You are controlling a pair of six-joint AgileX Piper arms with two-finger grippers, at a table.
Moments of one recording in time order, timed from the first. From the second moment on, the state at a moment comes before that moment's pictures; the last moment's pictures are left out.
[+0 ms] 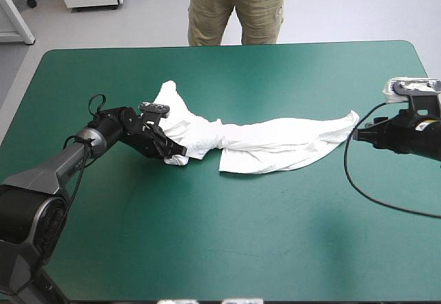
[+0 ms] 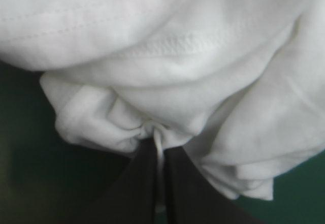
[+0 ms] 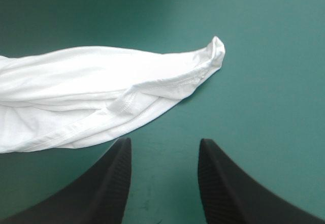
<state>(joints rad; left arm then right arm) -0.24 1.78 -1.20 -0.34 0.74 0.32 -0.12 1.14 -1.15 0.28 0.91 -0.25</state>
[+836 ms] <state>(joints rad) -0.24 1.77 -1.20 -0.35 0.77 0.31 -0.12 1.82 -1.35 0.28 0.70 -0.26</state>
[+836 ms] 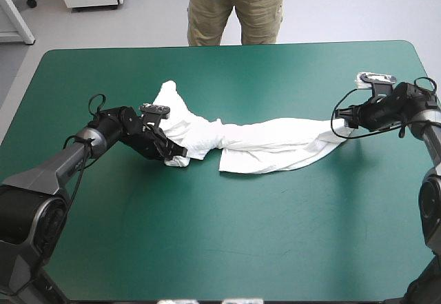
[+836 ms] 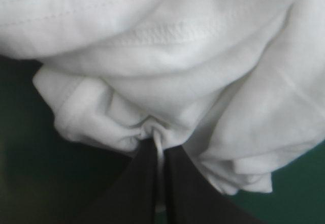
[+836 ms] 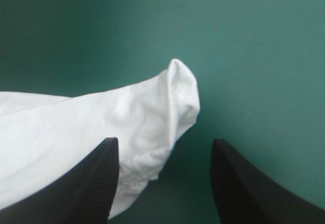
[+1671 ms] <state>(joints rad) -0.24 1.59 -1.24 -0.14 1.04 0.31 -0.12 1.70 -1.39 0.48 0.91 -0.39</state>
